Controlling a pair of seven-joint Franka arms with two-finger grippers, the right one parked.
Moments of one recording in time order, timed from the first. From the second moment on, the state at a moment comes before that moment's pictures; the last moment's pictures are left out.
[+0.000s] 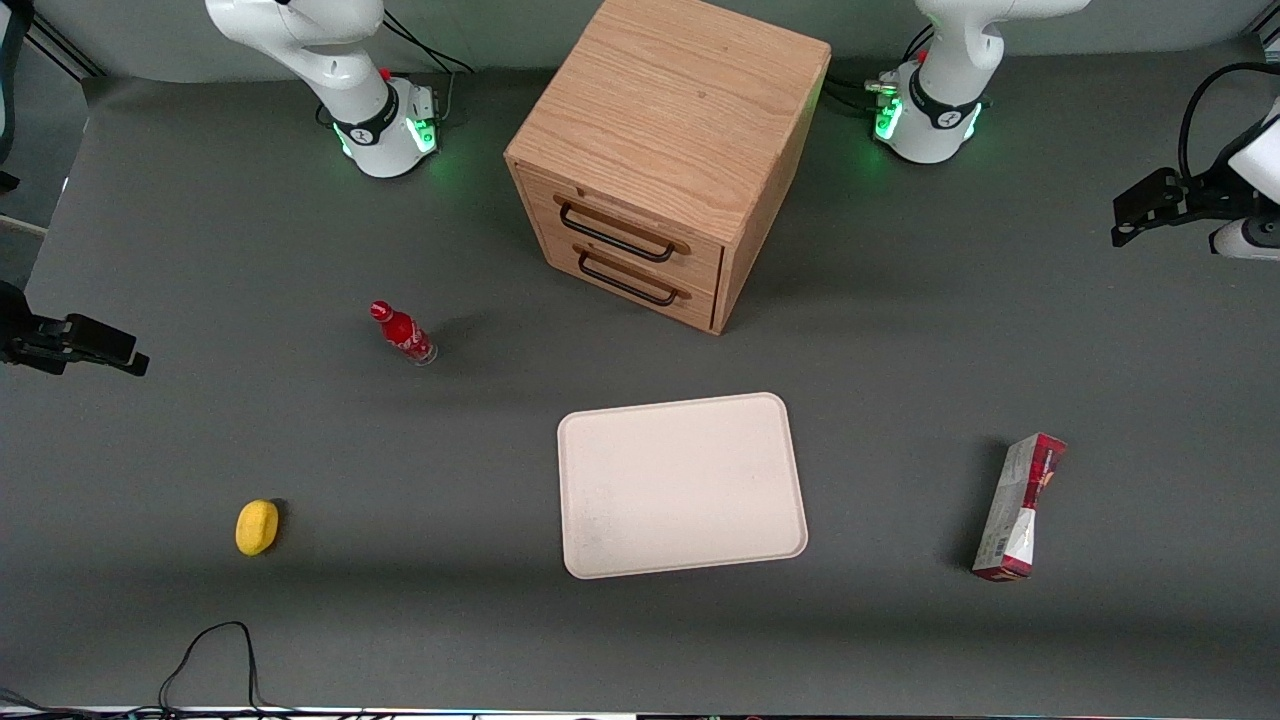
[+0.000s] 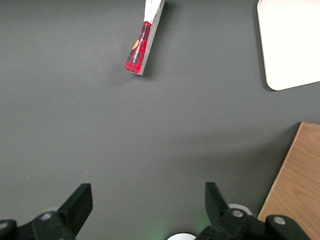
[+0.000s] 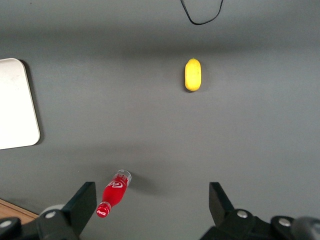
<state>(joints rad) -0.03 -0.14 0.03 -1.73 0.03 1.56 0.11</state>
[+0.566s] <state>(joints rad) -0.02 -0.10 0.03 -1.73 0.03 1.60 0.15</state>
